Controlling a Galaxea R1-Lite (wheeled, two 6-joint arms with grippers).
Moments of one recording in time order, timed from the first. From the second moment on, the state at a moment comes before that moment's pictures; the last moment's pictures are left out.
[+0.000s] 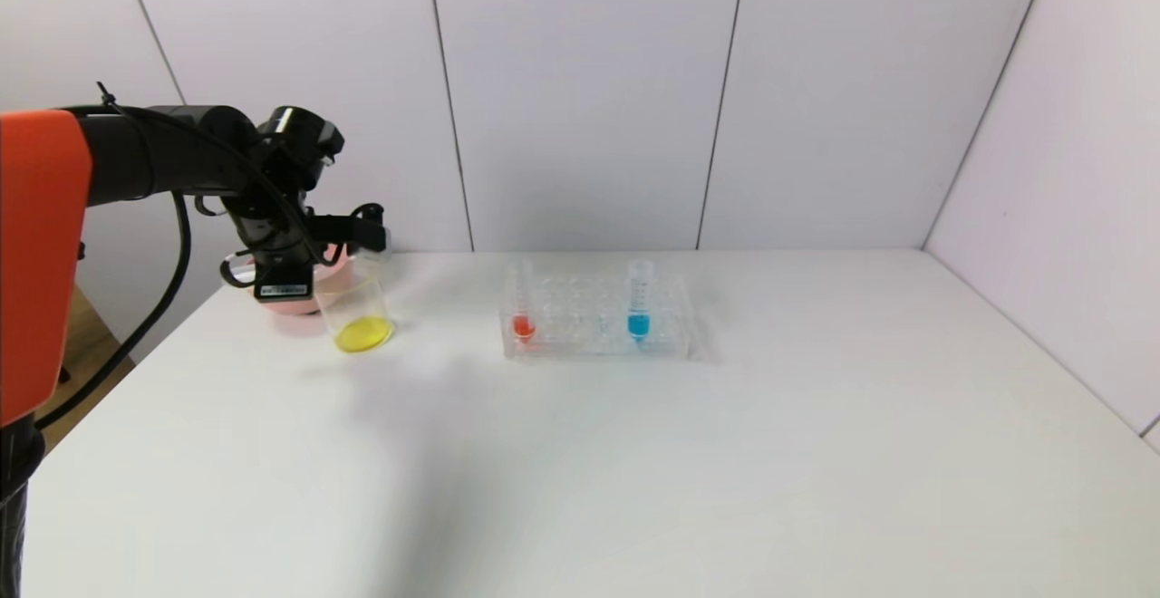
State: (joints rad) left arm -0.06 2.19 -2.00 0.76 0.39 1.28; right arm 0.00 0.00 0.00 0.00 -0.04 0.09
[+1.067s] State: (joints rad) left arm -0.06 2.19 -2.00 0.75 0.38 1.27; right arm 0.00 0.00 0.00 0.00 -0.04 0.09
